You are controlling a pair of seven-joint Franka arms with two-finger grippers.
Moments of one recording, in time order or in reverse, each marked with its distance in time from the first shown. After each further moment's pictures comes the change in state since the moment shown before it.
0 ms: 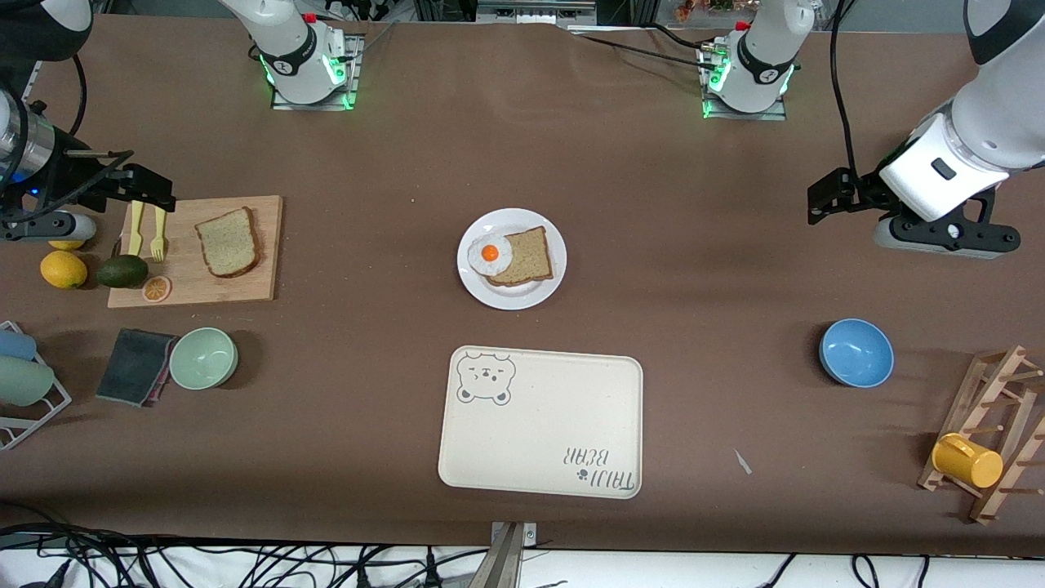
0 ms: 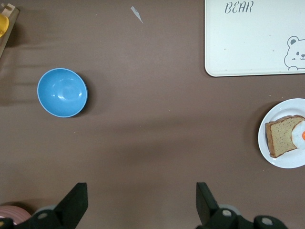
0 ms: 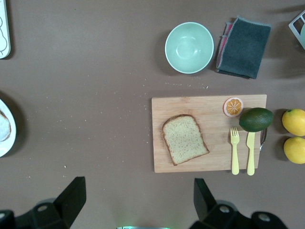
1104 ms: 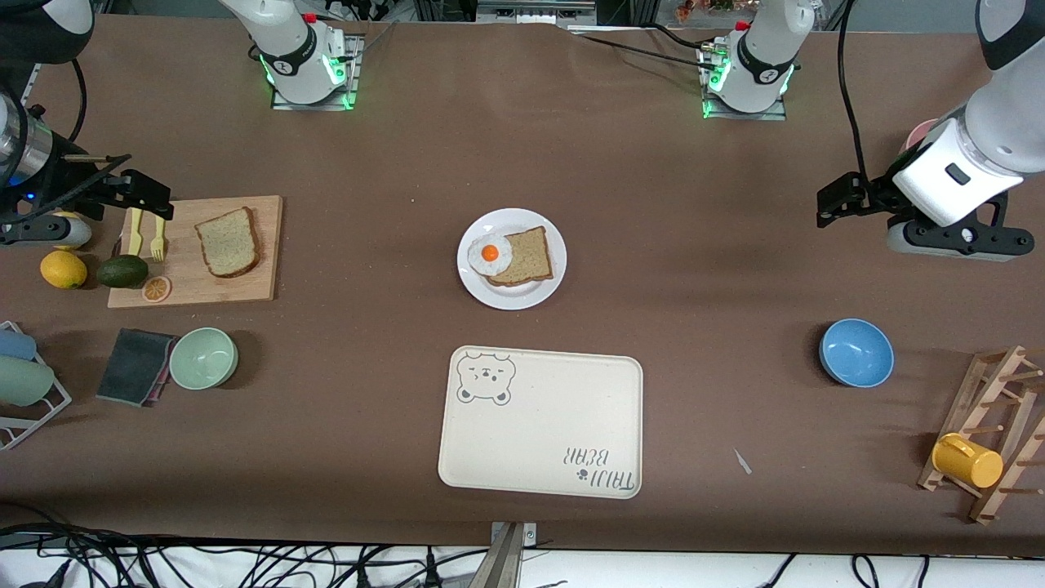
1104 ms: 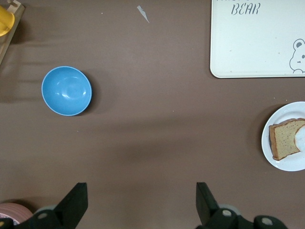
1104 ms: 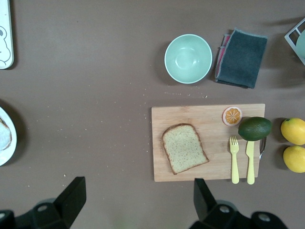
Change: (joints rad) left arm 0.014 0.007 0.006 0.000 0.000 0.001 0.000; right arm 0.000 0.004 0.000 0.000 -0.001 0.040 0.000
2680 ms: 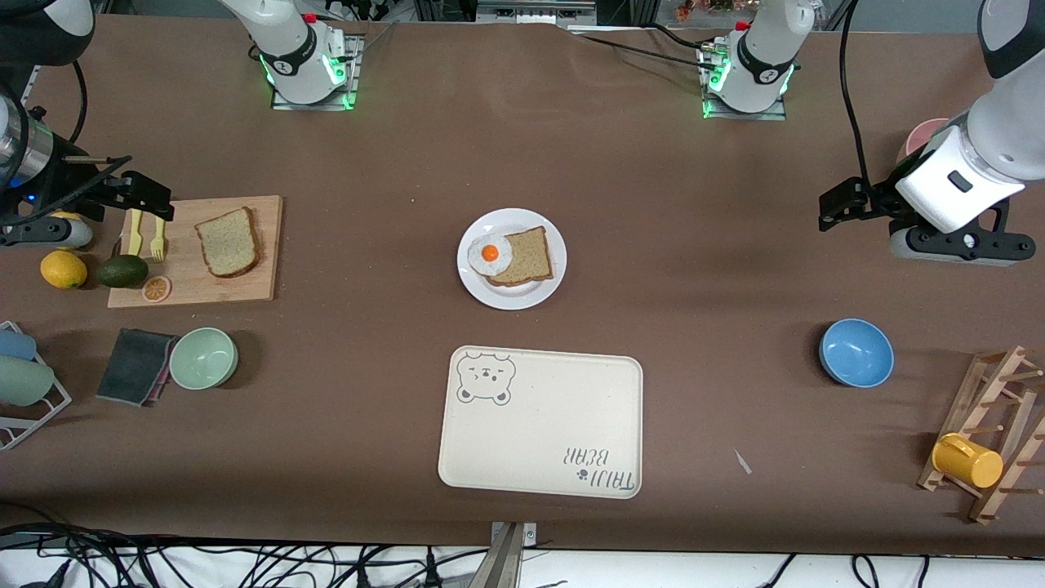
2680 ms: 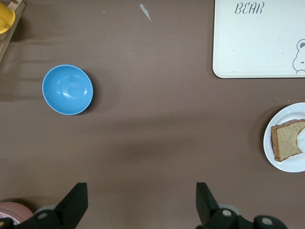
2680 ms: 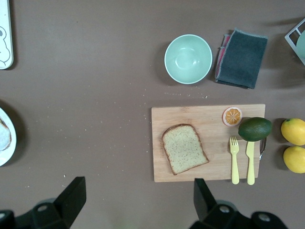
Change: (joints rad) left arm 0.010 0.007 -0.001 0.000 0.000 0.000 0.000; right arm 0.000 0.003 0.000 0.000 0.000 0.002 0.000
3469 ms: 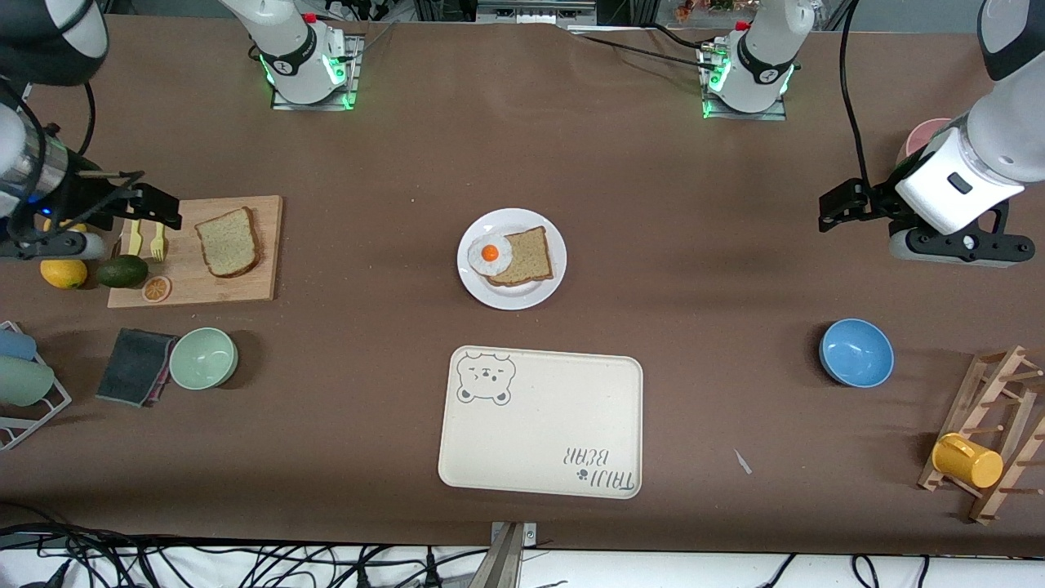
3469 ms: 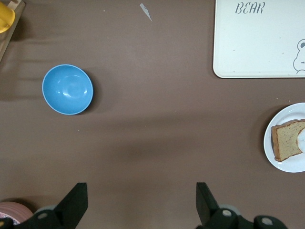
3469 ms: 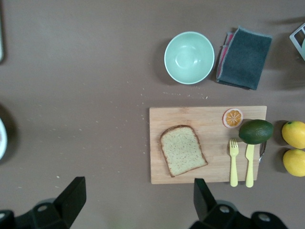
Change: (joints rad) left arm 0.003 0.001 -0.001 0.001 0.000 0.000 0.000; right arm 0.021 0.066 0.005 -0.002 -0.049 0.014 -0.007
